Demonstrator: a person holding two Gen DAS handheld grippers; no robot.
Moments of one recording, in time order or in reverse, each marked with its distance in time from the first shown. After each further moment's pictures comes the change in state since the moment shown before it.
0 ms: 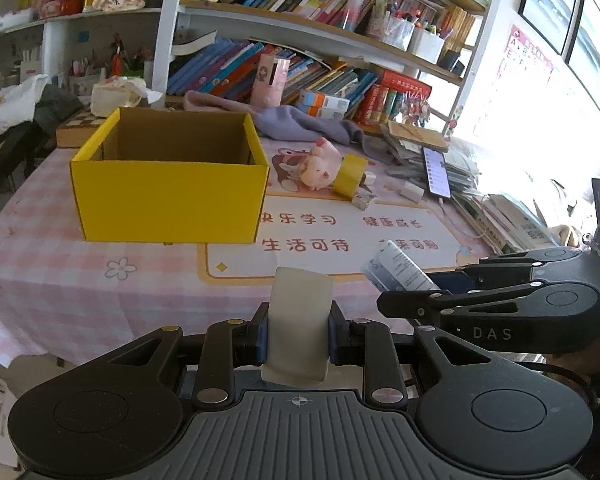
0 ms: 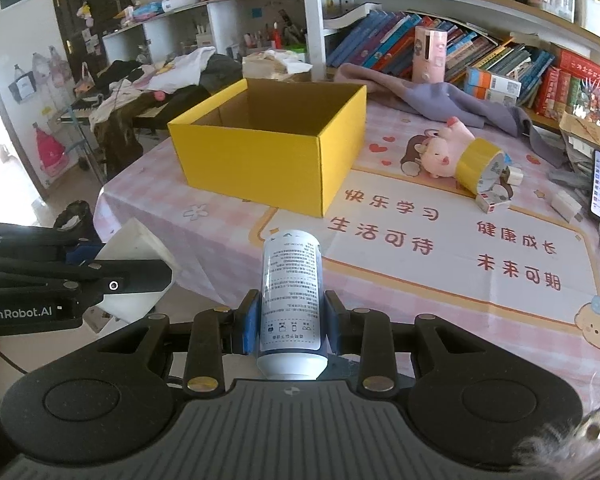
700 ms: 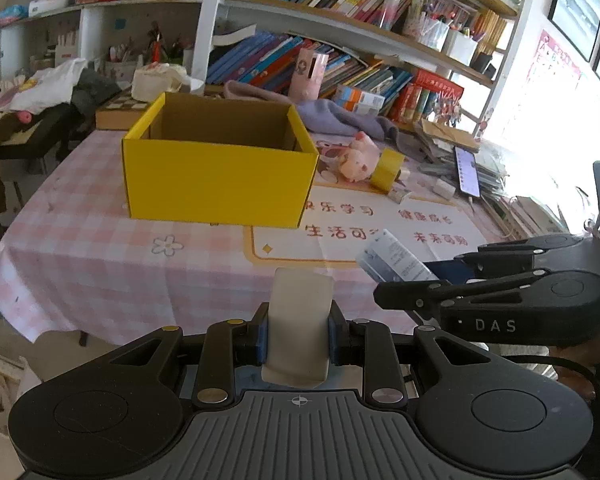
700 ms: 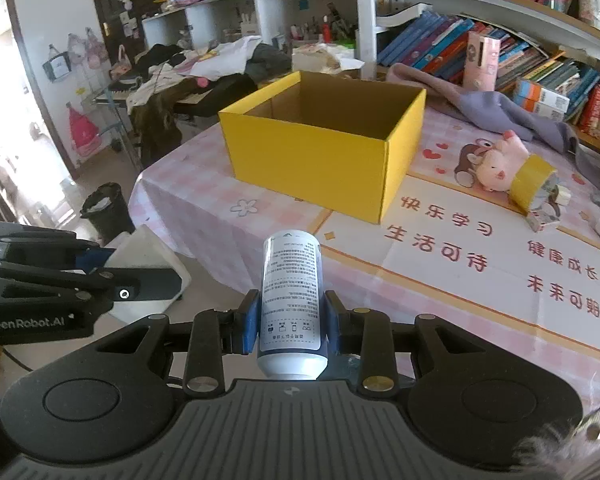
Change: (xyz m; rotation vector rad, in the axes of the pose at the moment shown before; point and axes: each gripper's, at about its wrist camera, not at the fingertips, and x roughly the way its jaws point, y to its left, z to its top) left arm -0.017 0.026 -0.012 -0.057 0.024 0.074; right arm 0.018 0.034 0.010 -0.075 0.025 0.095
